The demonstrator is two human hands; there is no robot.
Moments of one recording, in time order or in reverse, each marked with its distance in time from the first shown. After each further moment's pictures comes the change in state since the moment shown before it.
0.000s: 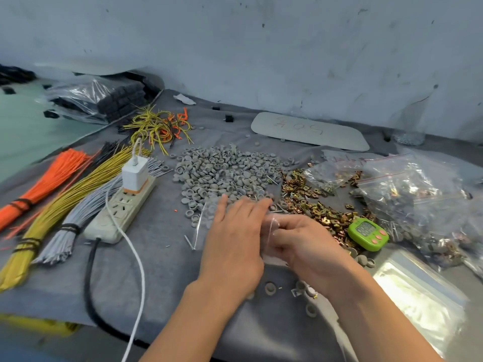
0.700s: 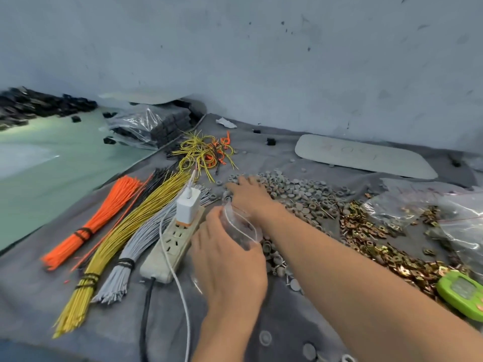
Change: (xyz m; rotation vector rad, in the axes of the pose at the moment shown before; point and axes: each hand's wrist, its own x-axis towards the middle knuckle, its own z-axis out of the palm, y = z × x) left_hand 0.019 -0.072 -0.031 -0.228 0.433 -0.743; right_hand 0.264 -0.011 0.092 -1.607 -0.051 -0.063
